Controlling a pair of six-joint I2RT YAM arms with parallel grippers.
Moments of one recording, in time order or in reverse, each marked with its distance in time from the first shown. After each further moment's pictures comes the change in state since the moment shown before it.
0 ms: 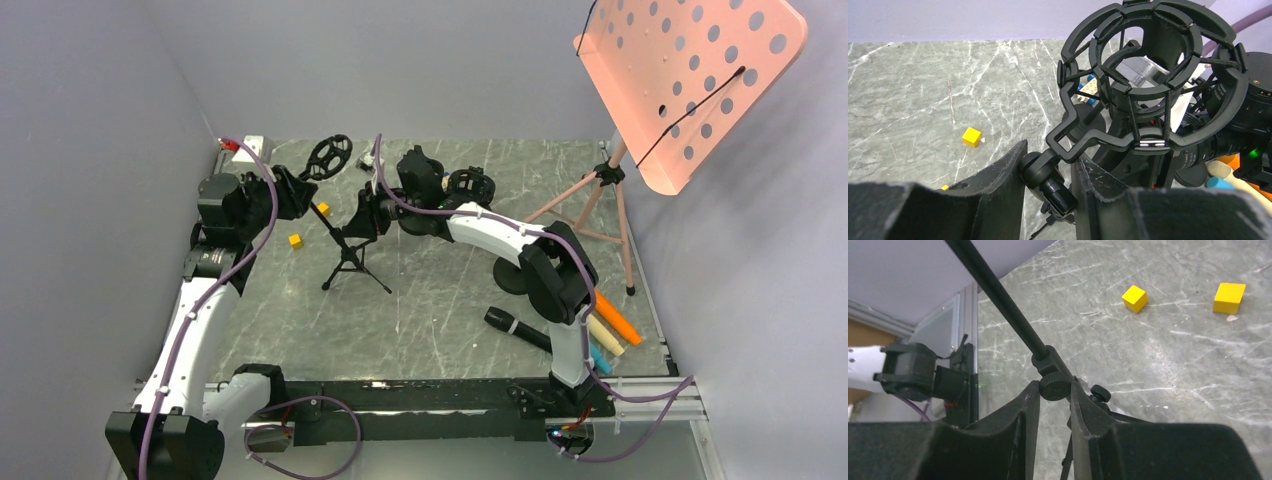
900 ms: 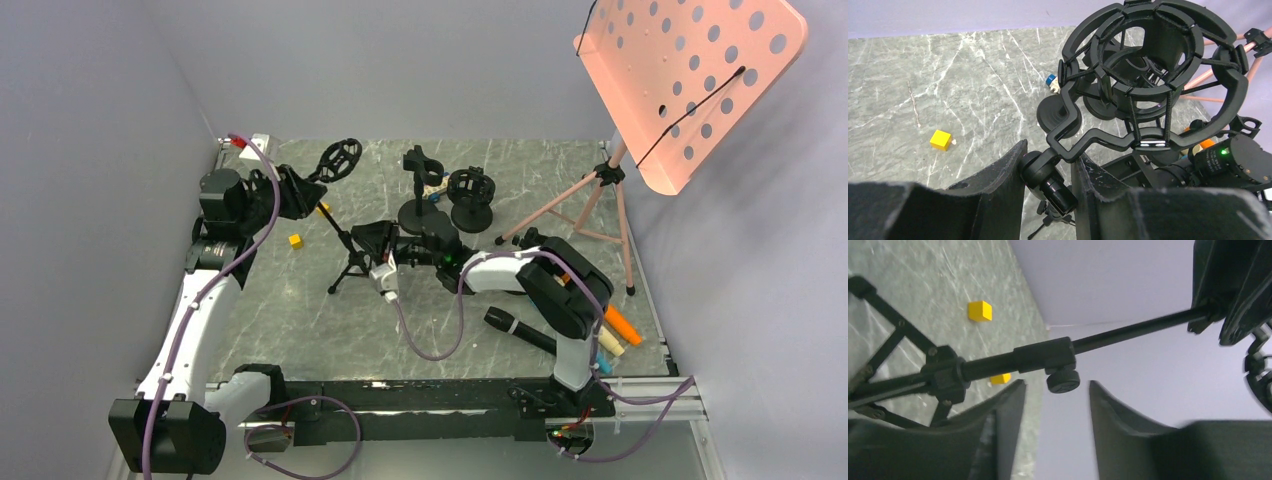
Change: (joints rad) left arm 0.013 0.045 0.006 0.024 0.157 -0.020; right arm 0.085 -0.119 -0.551 0.725 0.064 -1.677
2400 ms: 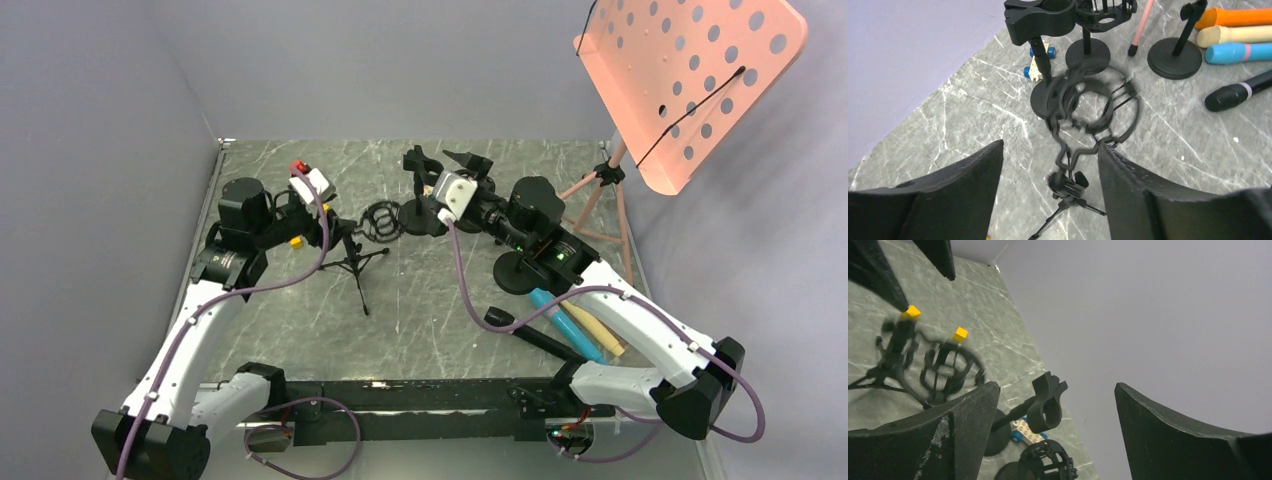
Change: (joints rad) left arm -0.174 -0.043 0.005 -0.114 0.127 0.562; right arm -0.059 -0.753 0.151 -0.789 0.498 0.612
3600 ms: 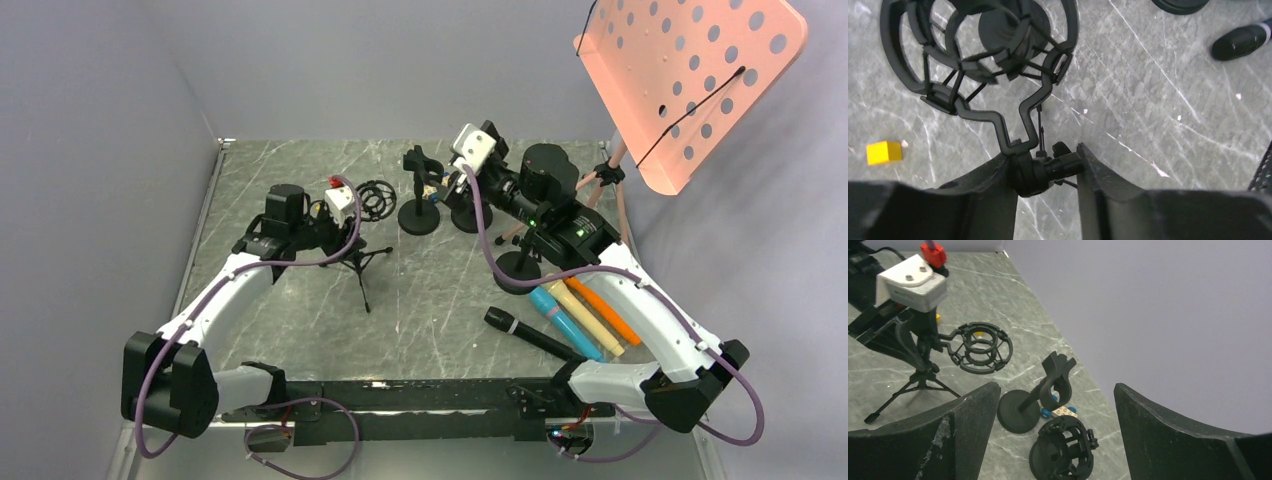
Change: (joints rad) left arm -0.040 0.223 -0.109 -0.008 -0.026 0.032; right arm -0.071 0.074 0.268 -0.314 0.004 0.255
